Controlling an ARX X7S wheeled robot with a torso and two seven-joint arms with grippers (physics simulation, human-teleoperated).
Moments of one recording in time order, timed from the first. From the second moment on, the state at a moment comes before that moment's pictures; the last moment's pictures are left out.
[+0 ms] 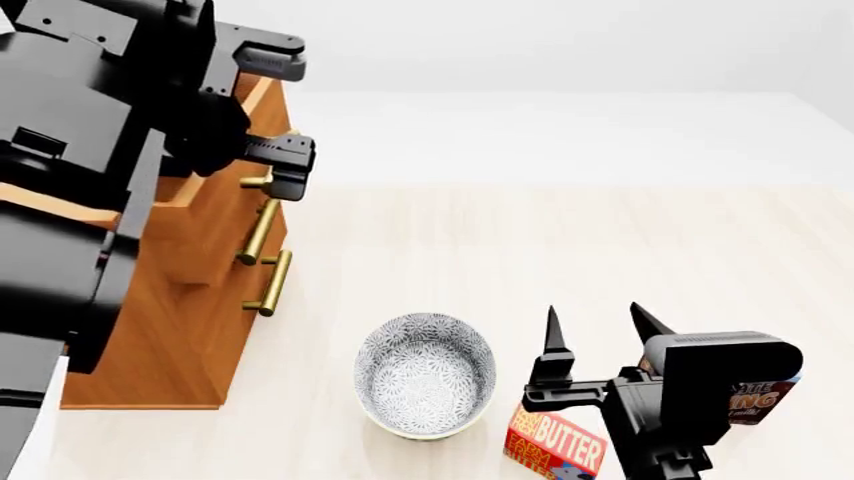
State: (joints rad) left arm -1.89 -0.05 0.71 -1.30 -0.32 -1.47 0.29; right arm 0.06 0.38 -0.10 -0.64 0.49 0.58 0.31
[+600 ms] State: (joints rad) left arm -1.87 -0.11 0.83 -1.09 -0.89 -1.56 -0.03; right arm 0.05 0.39 -0.09 -0.66 0.50 0.58 0.32
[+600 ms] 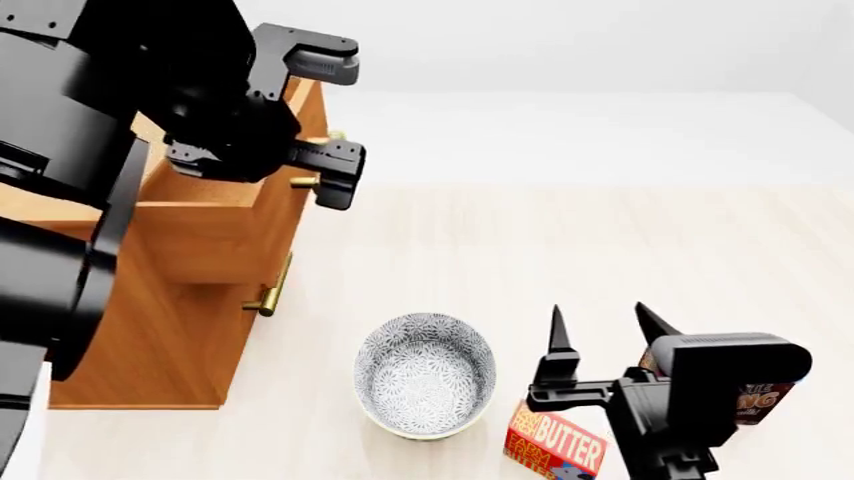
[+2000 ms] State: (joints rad) left arm -1.91 -0.03 1.24 -1.07 -1.65 -1.41 -0.18; right arm -0.02 0.42 -0.01 -0.71 0.56 0.55 0.36
